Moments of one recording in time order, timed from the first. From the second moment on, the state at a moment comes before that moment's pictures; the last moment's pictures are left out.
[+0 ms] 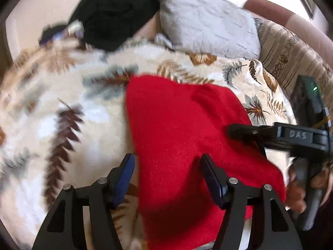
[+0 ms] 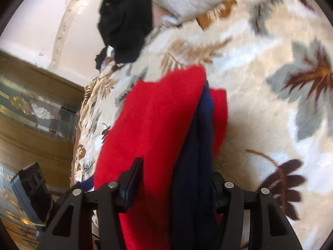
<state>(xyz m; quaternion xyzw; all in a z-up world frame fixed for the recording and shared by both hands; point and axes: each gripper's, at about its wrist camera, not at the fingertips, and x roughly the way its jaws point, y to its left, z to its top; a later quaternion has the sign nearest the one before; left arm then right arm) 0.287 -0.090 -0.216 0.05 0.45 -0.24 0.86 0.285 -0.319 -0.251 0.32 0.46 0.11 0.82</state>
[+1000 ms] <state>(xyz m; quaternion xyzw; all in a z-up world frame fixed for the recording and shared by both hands) 0.172 -0.031 -0.140 0.09 0.31 -0.06 0.94 0.147 -0.276 -0.143 0.14 0.31 0.02 0.94</state>
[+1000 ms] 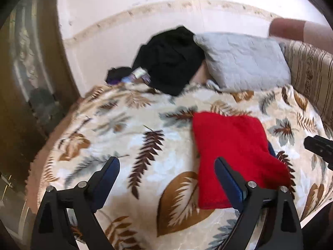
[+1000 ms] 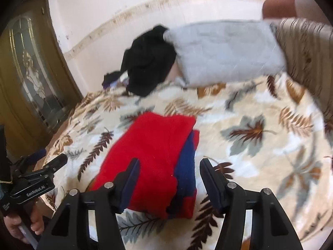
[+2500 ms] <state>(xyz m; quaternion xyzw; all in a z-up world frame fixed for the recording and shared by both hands) 0.047 -0.034 -0.002 0.08 0.19 -0.04 0.98 -0.005 -0.257 -0.012 0.10 0.20 0.01 0.97</state>
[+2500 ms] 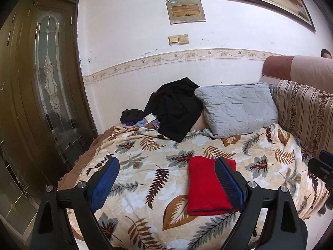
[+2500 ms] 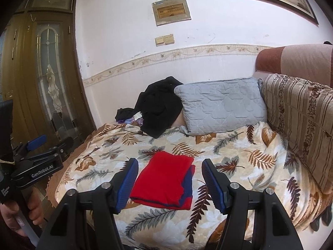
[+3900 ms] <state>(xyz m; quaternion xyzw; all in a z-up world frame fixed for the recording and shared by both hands) 0.092 -0.046 -0.007 0.04 0.22 -0.13 0.97 0.057 -0.245 -0.014 0.07 0.23 0.02 0.97</state>
